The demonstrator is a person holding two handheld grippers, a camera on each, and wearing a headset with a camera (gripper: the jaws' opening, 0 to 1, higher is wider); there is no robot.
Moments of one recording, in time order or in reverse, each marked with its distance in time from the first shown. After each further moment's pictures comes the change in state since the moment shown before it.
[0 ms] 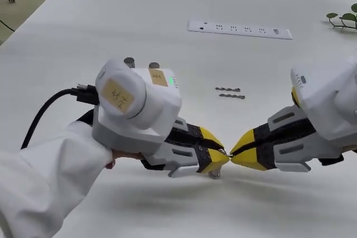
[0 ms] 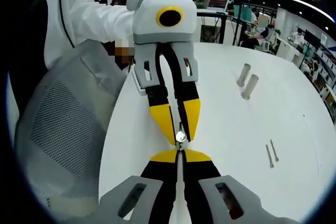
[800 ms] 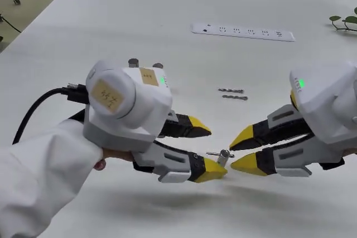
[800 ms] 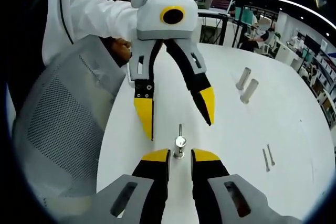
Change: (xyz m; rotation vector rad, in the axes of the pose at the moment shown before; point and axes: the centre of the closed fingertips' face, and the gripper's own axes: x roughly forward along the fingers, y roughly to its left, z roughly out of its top) left arm -0.021 0.005 -0.005 0.007 -0.019 0.036; right arm -0.001 0.001 0.005 -0.034 0.011 -0.033
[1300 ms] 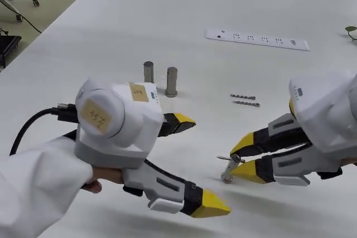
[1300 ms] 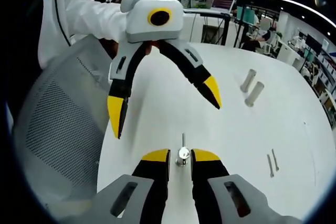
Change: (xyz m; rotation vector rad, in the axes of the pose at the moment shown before) left arm -0.014 -0.003 -0.020 -0.043 0.001 0.083; right arm 0.014 0.001 0.004 0.003 0.001 0.019
